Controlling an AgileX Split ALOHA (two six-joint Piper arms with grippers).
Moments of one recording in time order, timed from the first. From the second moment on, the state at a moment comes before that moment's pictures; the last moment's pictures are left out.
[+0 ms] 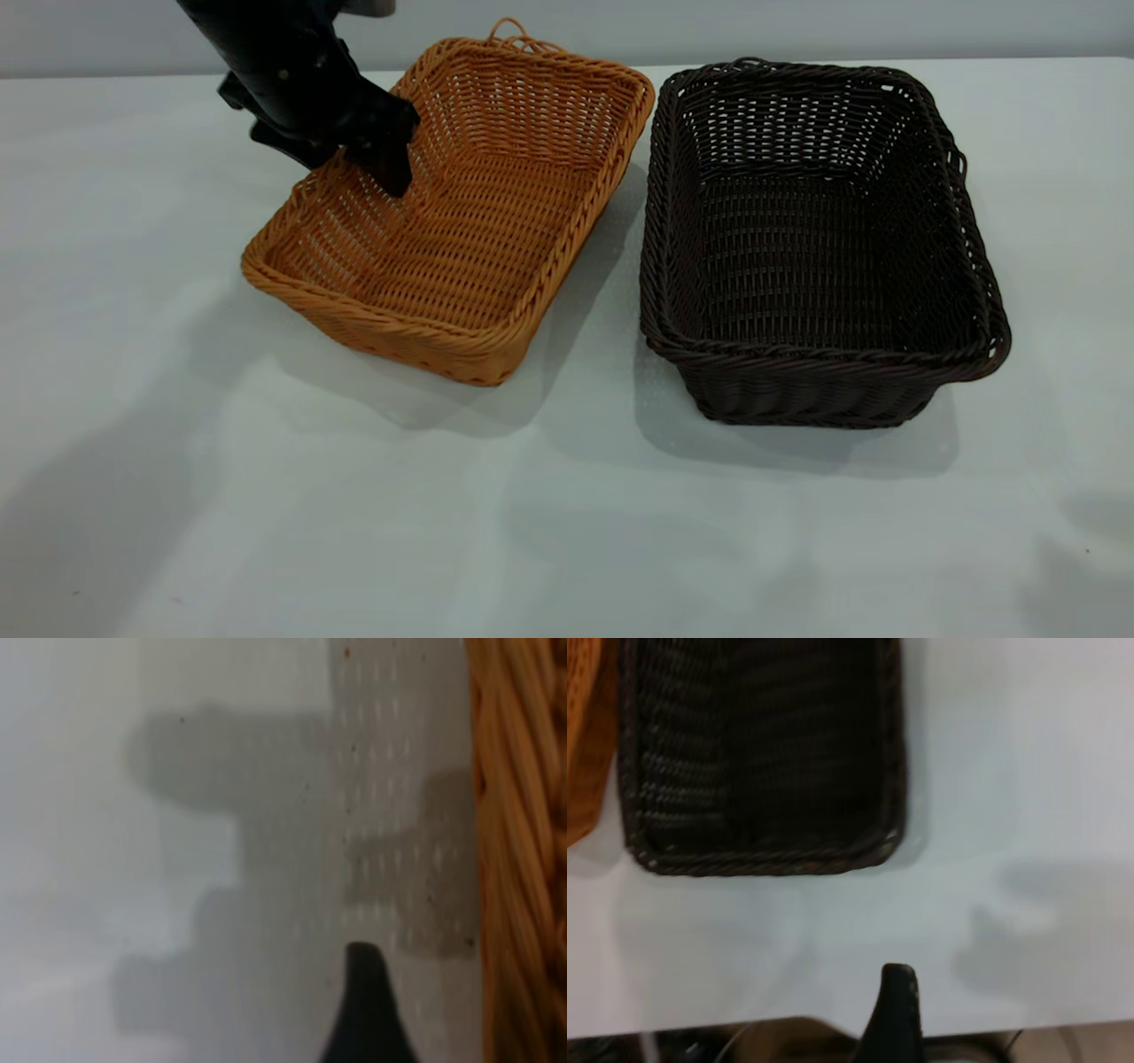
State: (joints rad) left arm -0.25 2.44 -1.65 -0.22 0.39 0.33; right arm 0.02 0.95 -0.61 0.25 0.83 0.07
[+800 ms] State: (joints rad) left arm -0.22 2.24 -1.67 -0.21 0.33 0.41; right arm 0.27 1.72 -0.62 1.17 0.52 -0.20
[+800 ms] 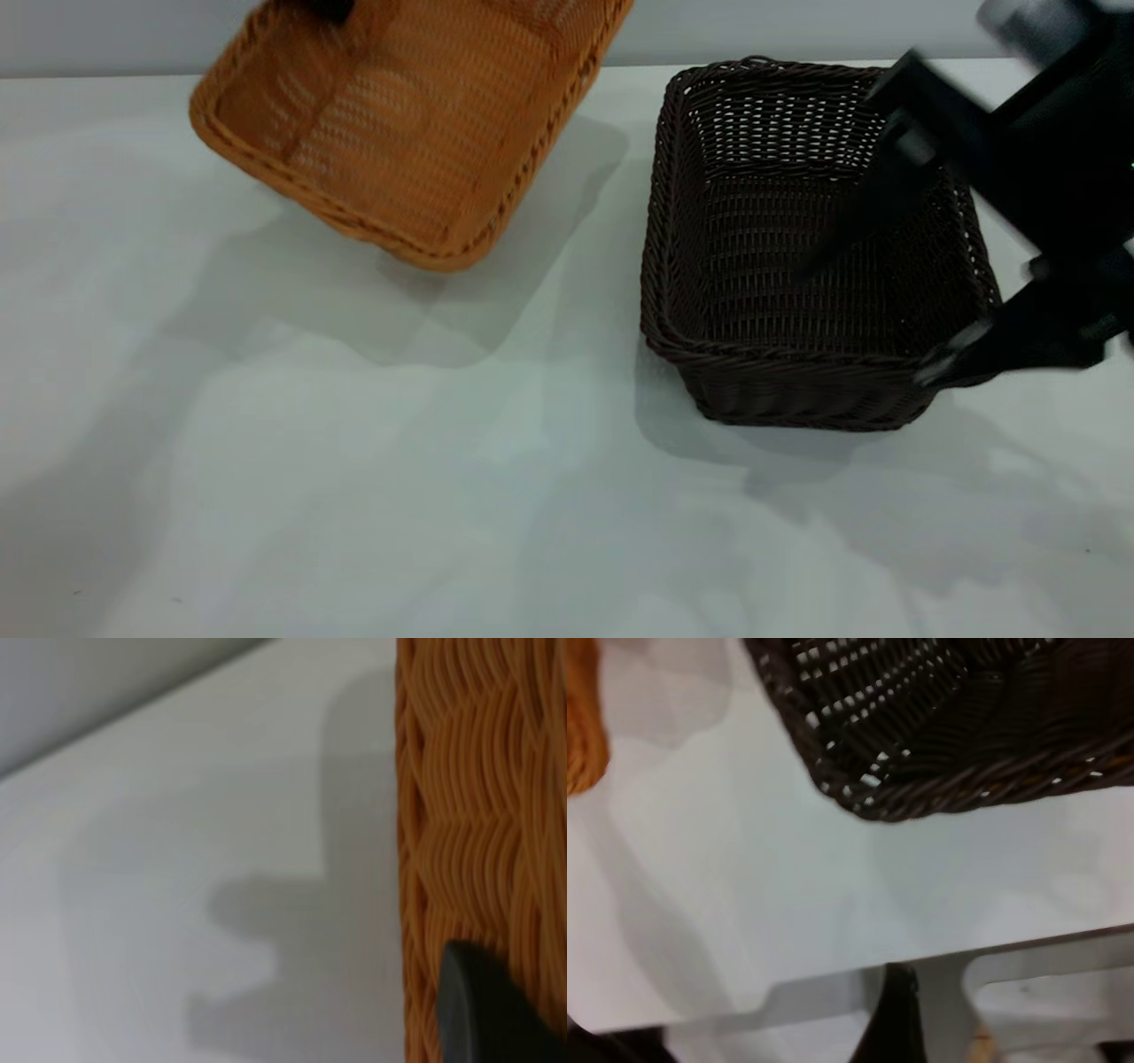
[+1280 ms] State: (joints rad) left arm -0.22 2.24 -1.67 -0.21 0.33 0.46; right arm 0.27 1.98 -0.63 1.53 0.45 -0.26
